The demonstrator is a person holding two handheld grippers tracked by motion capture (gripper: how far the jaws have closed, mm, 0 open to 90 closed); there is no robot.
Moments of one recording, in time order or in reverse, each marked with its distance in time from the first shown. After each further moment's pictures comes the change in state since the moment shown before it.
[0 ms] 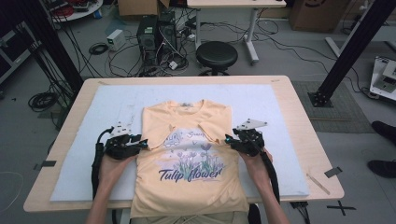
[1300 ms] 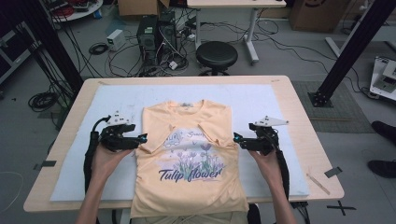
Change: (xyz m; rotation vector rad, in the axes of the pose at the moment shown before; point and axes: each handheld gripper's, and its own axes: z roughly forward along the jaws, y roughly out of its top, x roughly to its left) left arm 0.008 0.045 -0.030 0.016 -0.008 0.055; right arm -0.036 -0.011 -0.025 -0.108 0.049 0.124
